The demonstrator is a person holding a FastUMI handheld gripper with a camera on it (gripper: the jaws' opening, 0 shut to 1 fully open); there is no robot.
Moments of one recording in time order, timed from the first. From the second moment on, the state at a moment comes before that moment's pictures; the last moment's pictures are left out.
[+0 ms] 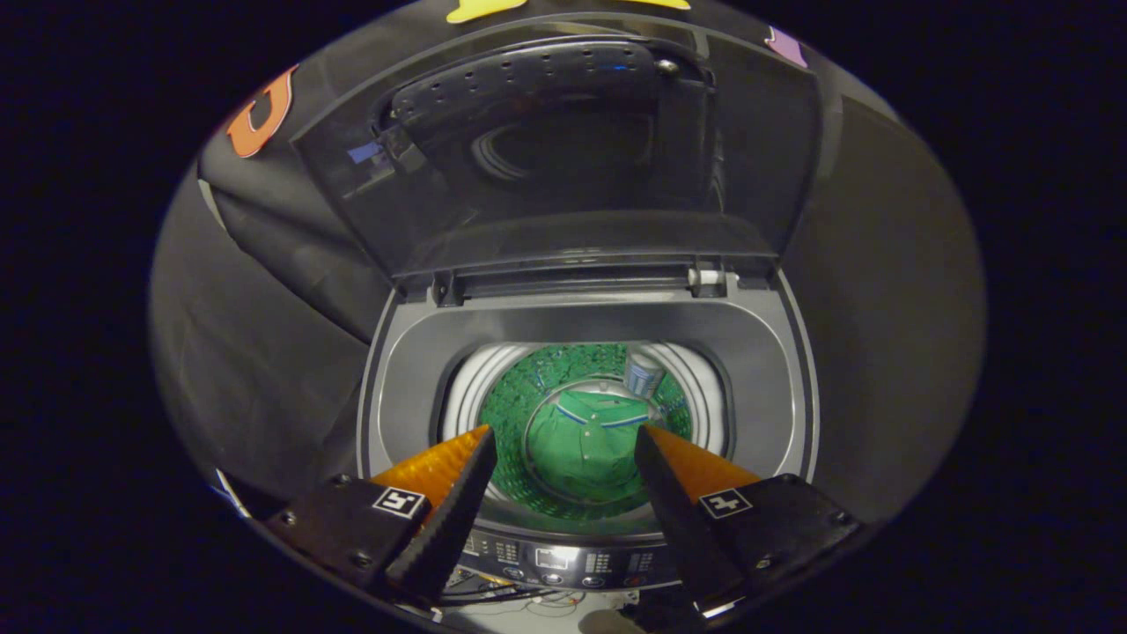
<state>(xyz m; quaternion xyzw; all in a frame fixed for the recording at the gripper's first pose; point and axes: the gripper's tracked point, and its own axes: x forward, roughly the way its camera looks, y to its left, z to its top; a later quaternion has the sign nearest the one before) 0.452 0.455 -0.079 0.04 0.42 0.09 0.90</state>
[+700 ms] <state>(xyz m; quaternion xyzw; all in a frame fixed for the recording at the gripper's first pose) 0.444 0.429 -0.018 -0.01 0.33 0.10 0.94</state>
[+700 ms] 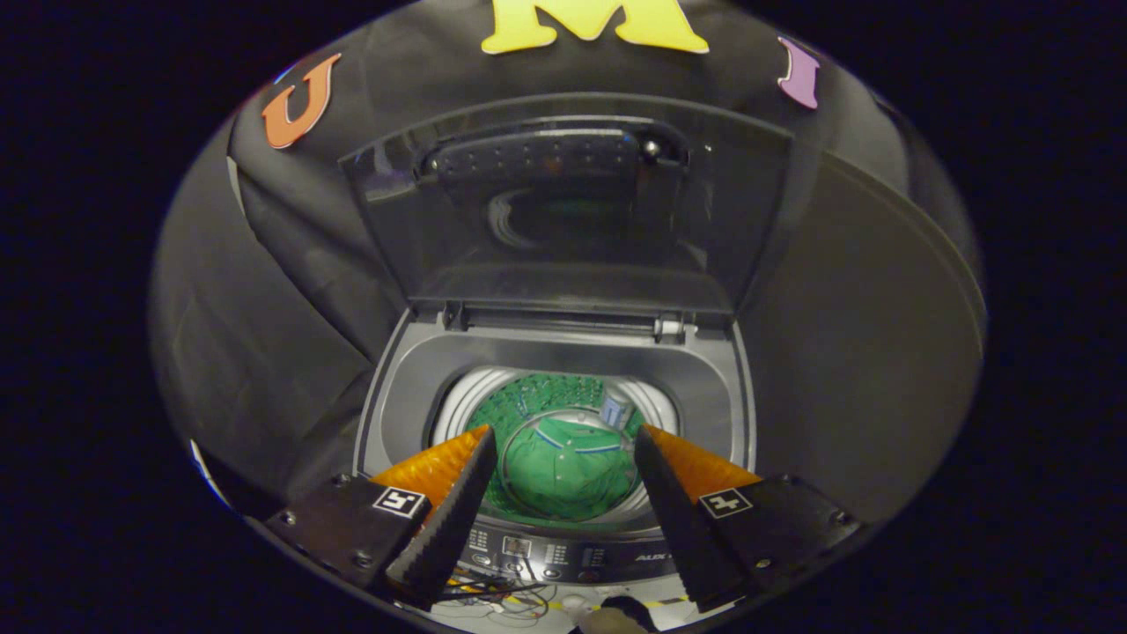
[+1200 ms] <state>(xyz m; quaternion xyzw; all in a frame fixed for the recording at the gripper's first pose) 0.467 0.425 0.084 -0.01 0.23 0.11 0.97</state>
